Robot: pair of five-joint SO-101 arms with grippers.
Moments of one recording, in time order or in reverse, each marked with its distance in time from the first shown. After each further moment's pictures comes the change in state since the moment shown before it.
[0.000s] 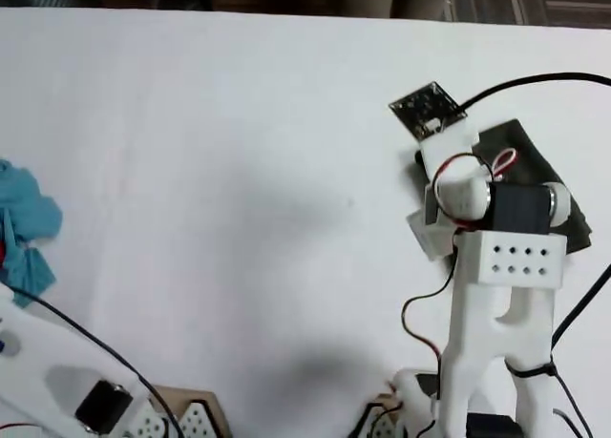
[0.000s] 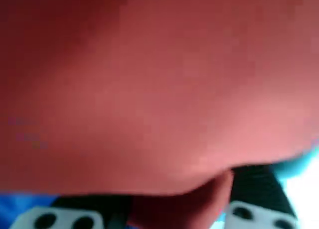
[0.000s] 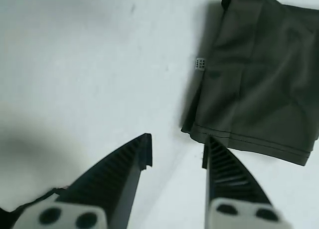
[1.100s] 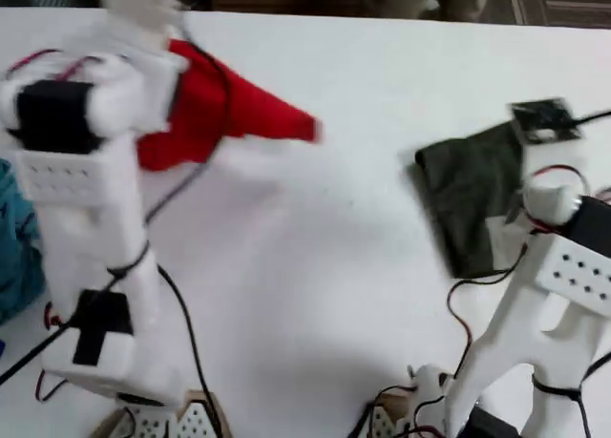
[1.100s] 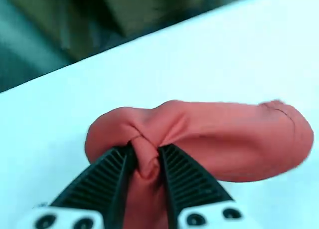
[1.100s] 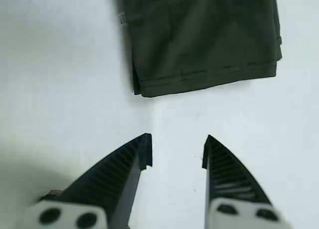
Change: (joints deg) left arm 66.4 -55.7 9.2 0.2 11.3; right arm 25.4 0.0 0.0 0.0 0.6
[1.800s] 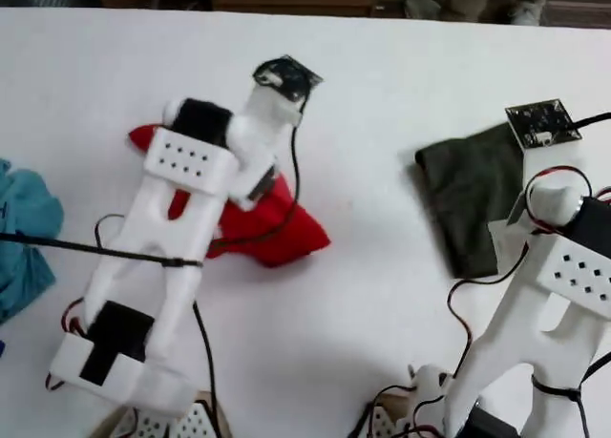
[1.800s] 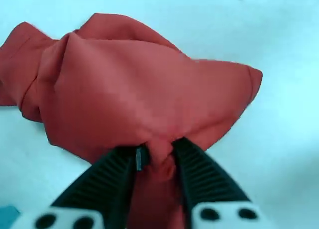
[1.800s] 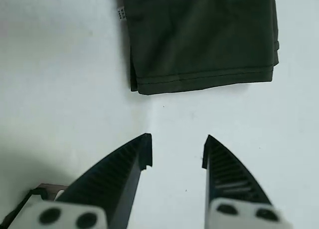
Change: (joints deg) left arm 11.8 -1.9 45.7 -8.6 0.0; right arm -1.1 0.0 0.0 0.0 3.6
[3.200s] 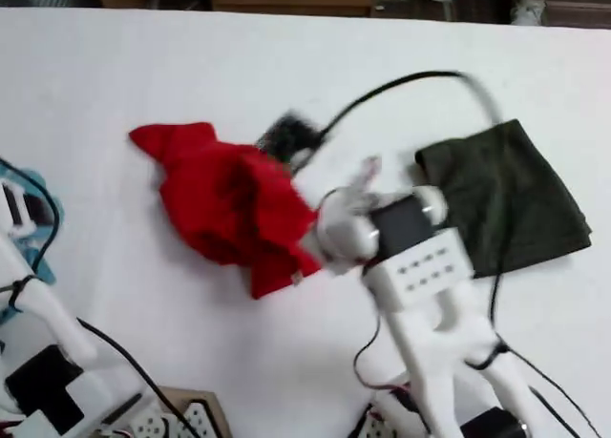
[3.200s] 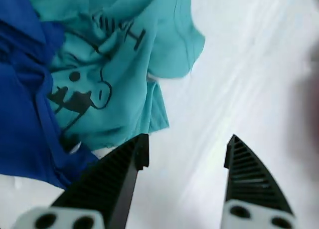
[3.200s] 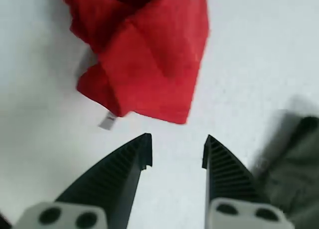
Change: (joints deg) left arm -62.6 -10.5 16.5 -9.3 -0.1; right arm -56.4 0.0 10.1 -14.4 -11.9
